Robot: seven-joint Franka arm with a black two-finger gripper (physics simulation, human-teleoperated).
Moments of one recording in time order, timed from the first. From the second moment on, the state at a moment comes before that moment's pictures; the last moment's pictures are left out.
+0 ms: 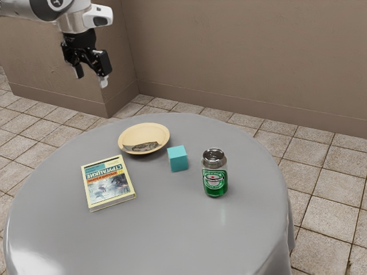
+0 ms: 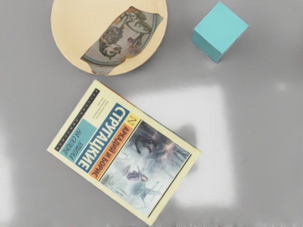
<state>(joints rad) -0.08 0.05 0.15 -1.48 0.07 1.59 0.17</state>
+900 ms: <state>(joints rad) -0.16 0.33 0.07 -1.50 0.09 1.83 0.29</state>
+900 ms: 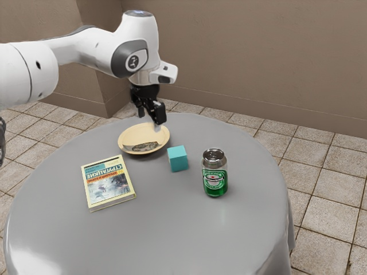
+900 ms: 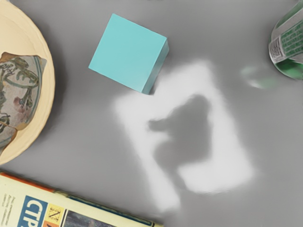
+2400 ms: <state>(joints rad) -0.05 0.88 -0.03 -1.01 0.07 1.83 0.69</state>
